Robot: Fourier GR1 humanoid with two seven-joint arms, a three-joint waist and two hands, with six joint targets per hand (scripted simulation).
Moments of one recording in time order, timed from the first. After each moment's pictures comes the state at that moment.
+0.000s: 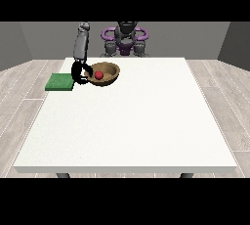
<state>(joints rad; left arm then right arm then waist) -0.75 0.62 0.49 -1.29 0.35 -0.39 0.21 -0.35 -0.22 -0.32 -0.76 -0.16 -0.03 -0.42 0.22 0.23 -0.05</state>
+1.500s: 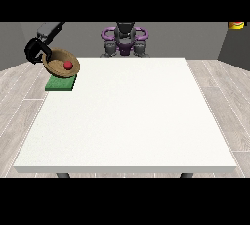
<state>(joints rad) -0.57 0.73 0.62 -1.10 0.34 -0.46 0.08 -0.44 -0.66 -0.30 -0.83 -0.18 0.03 0.13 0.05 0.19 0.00</state>
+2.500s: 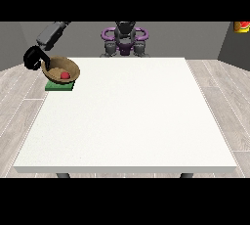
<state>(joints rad) -0.56 0.80 0.62 -1.03 0.37 -0.48 -0.02 -0.54 -0.63 -0.40 -0.64 -0.21 -0.05 0.06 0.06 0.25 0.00</state>
